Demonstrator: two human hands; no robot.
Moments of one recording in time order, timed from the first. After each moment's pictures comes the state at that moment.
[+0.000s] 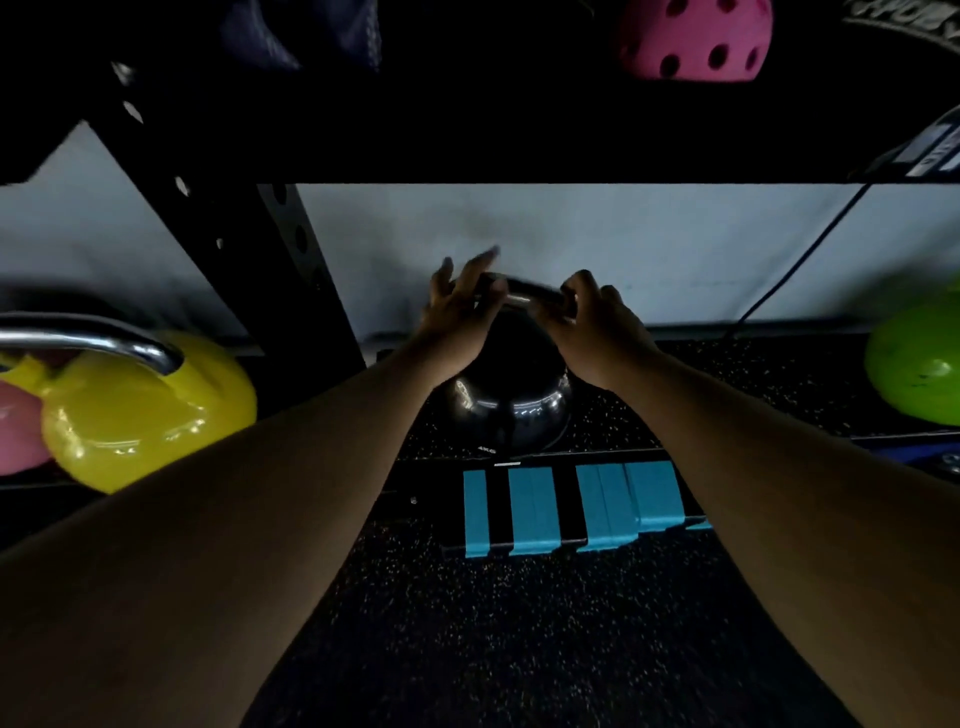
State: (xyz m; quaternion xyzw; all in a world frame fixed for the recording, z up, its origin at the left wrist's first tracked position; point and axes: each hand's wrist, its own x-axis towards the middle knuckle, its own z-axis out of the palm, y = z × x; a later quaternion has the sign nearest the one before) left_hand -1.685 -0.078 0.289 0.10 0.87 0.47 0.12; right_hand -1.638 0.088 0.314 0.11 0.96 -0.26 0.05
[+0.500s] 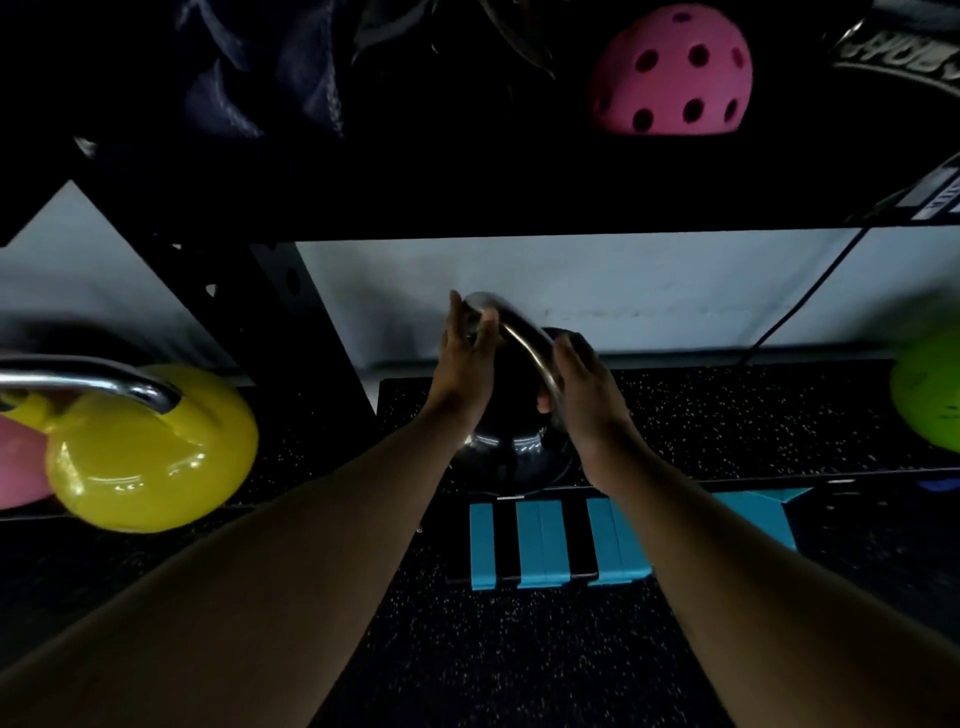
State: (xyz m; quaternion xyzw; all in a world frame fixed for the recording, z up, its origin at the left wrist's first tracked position) left_hand -1.674 -0.051 0.276 -0.01 0.75 0.65 0.13; right_hand -1.617 0.066 0.289 0.19 0.74 -0.64 0.00
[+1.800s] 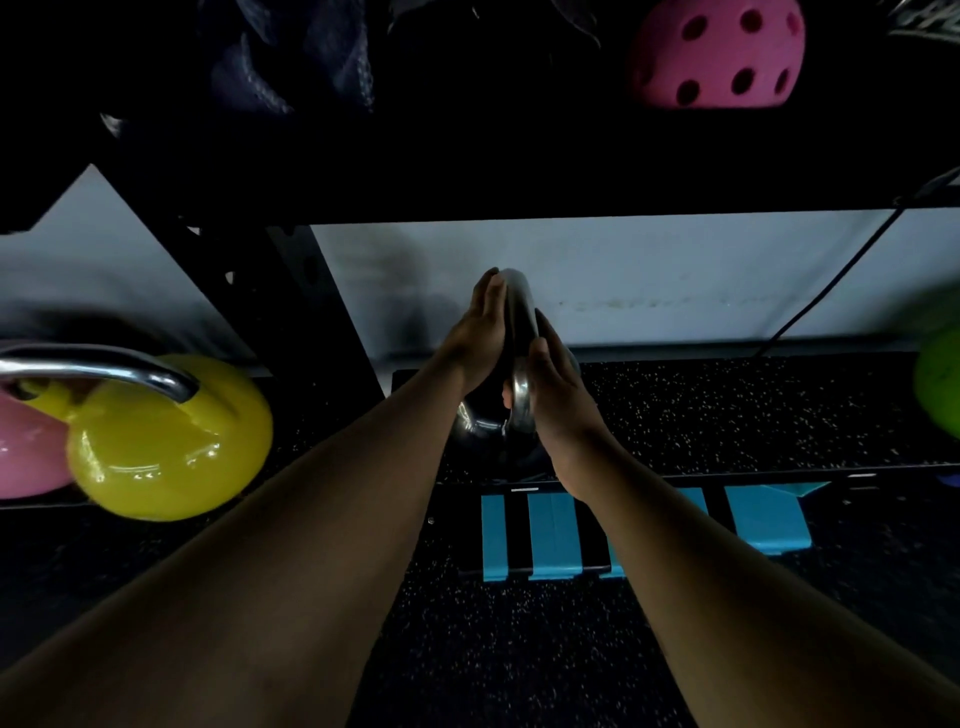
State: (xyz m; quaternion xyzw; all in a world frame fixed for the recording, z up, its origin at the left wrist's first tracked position) left_hand -1.714 -0.056 0.275 0.04 0.79 0.59 0.17; right_hand -1.620 0.027 0.273 0.16 0.68 -0.71 0.01
